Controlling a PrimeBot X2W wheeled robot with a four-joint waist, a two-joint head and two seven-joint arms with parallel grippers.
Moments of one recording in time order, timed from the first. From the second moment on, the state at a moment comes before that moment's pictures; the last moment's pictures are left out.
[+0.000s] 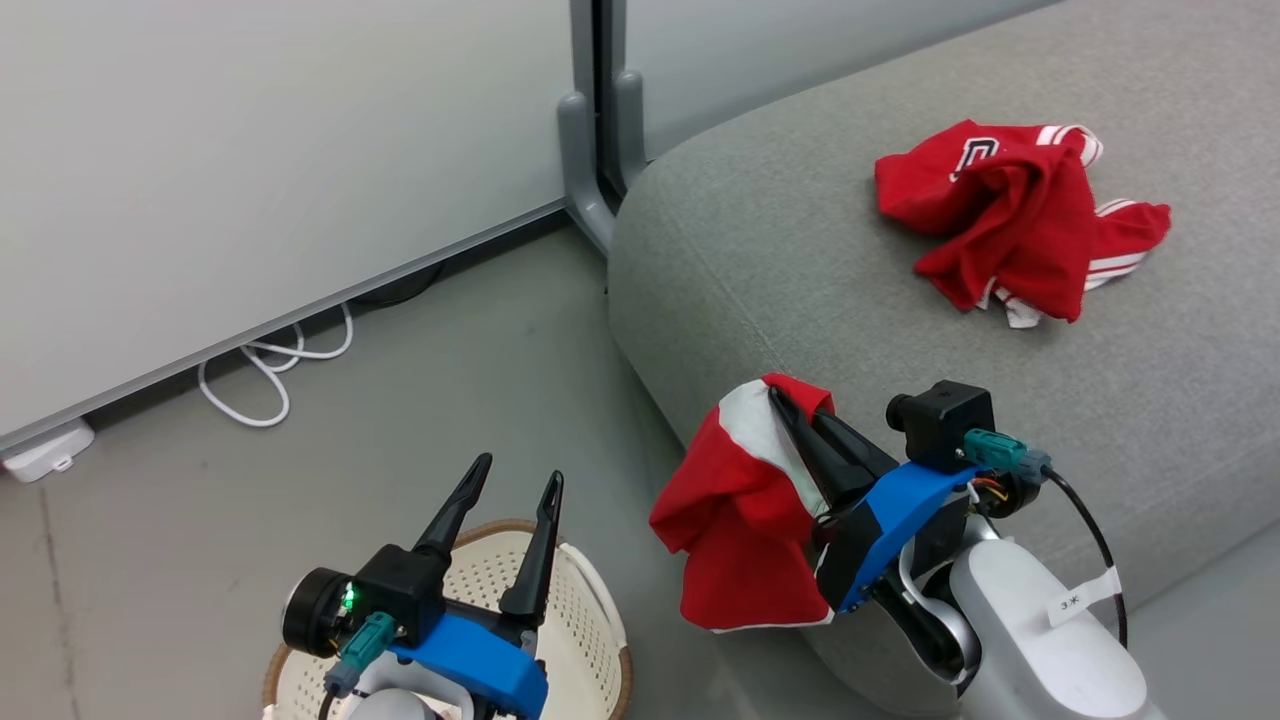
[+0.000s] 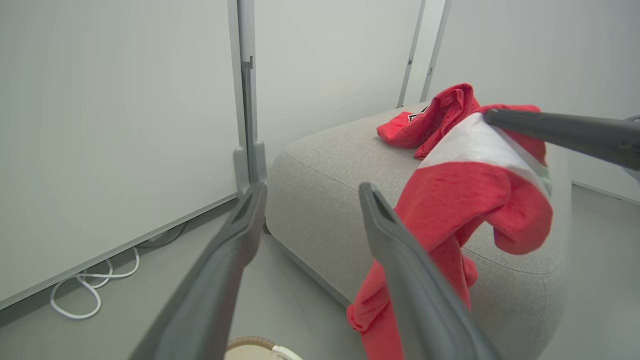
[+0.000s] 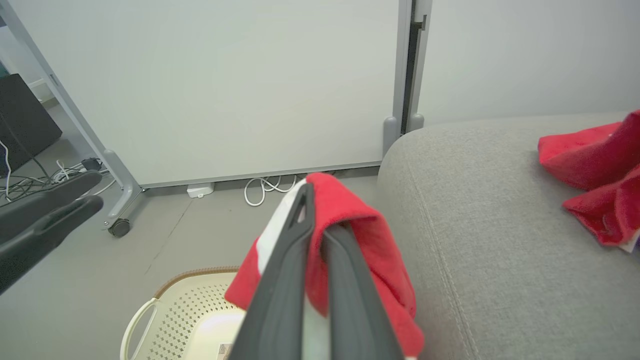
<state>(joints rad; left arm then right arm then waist) -0.16 0.11 -0.37 0.34 -0.26 -0.13 -0.26 -0.45 -0.13 0.43 0.45 0.41 0.13 -0.05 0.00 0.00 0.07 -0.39</state>
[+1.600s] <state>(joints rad) -0.34 0.26 -0.40 0.26 -0.20 -0.13 -0.26 -1.04 -0.49 0.00 0.35 0.41 0.13 0.14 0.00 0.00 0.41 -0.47</state>
